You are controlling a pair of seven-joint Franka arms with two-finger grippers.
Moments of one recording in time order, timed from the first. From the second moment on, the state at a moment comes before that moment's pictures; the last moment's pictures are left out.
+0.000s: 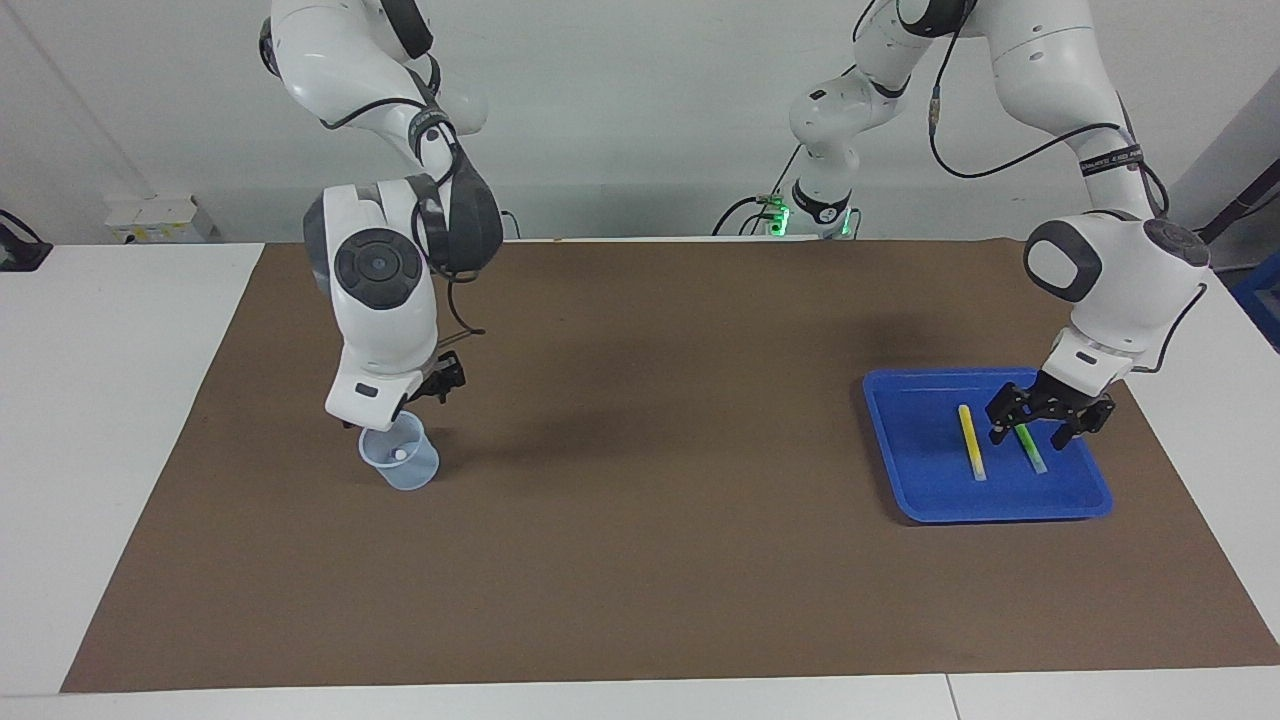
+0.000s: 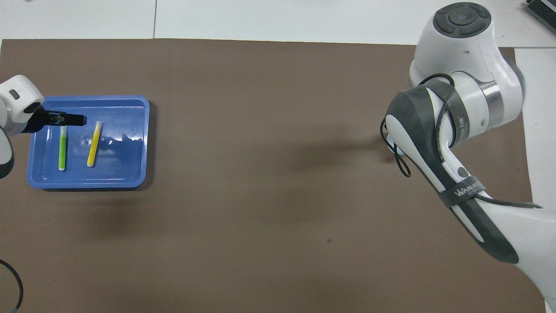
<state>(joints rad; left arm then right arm) 0.41 0.29 -0.27 -1.88 -0.06 2.38 0.36 -0.11 0.51 0.42 -1.33 -0.39 1.58 -0.18</state>
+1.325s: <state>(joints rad) 0.35 0.19 -0.28 -1.80 -0.06 2.07 0.08 -0.15 0.59 0.42 -1.34 -0.46 1.70 -0.25</state>
